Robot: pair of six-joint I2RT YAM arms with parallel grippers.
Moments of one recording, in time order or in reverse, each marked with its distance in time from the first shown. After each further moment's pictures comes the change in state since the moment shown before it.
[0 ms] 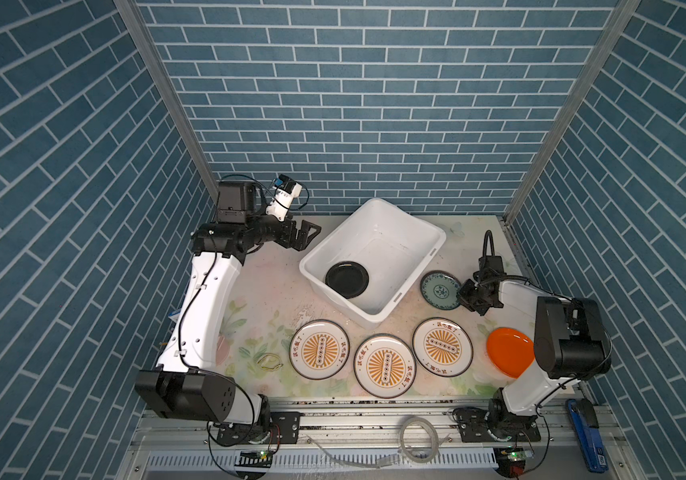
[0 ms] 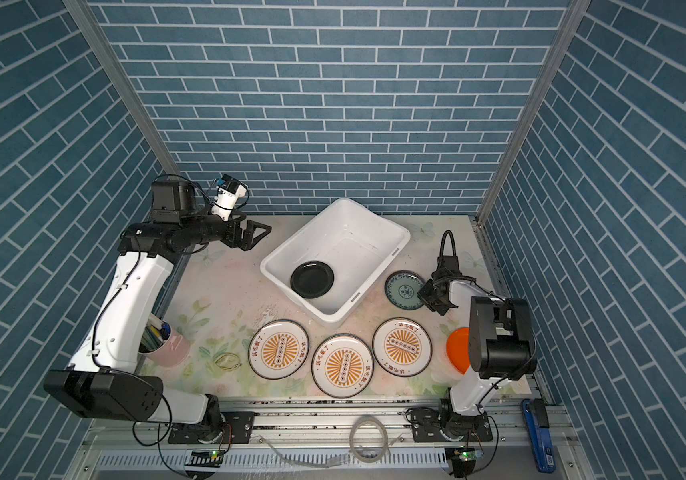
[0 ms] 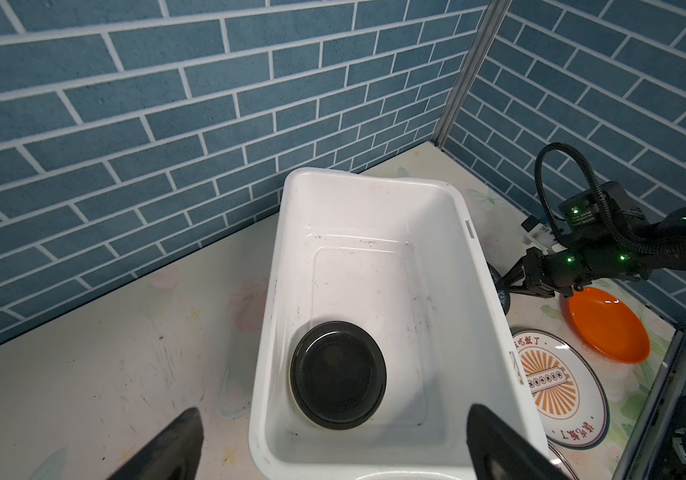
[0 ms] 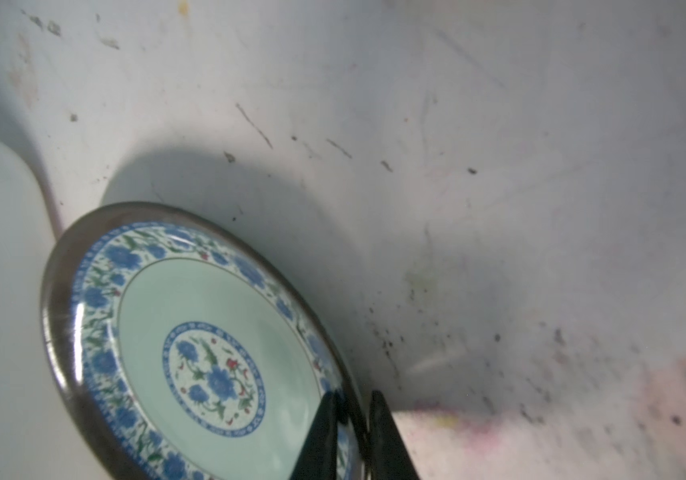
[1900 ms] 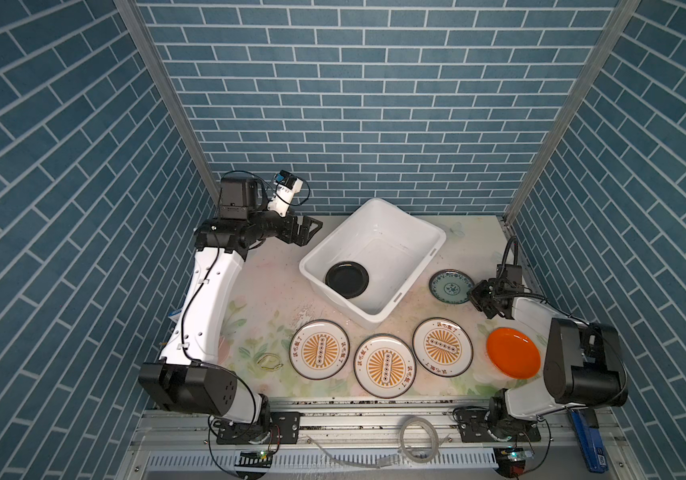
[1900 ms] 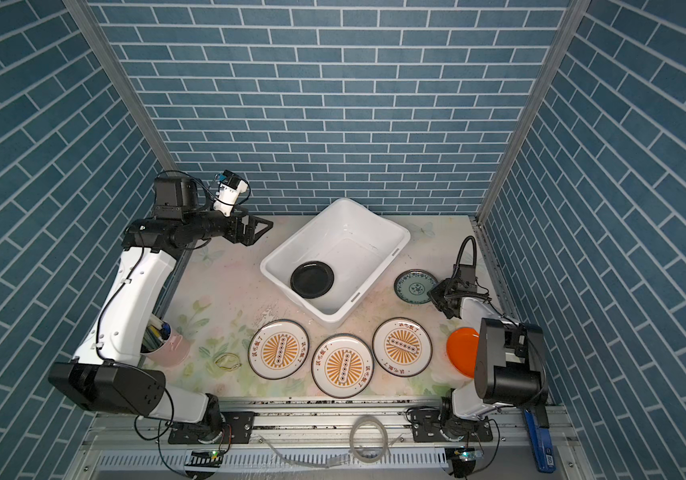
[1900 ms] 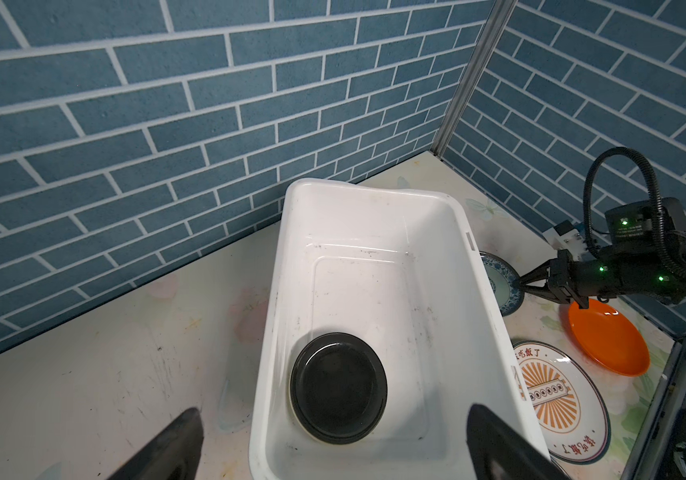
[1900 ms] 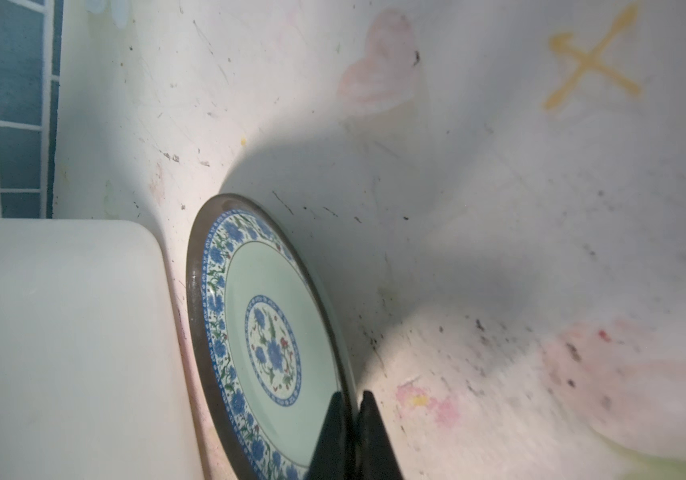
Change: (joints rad) left arm -0.005 0.035 0.037 0.024 0.004 -0.021; right arm -0.099 -0.188 -0.157 0.175 -0.057 0.106
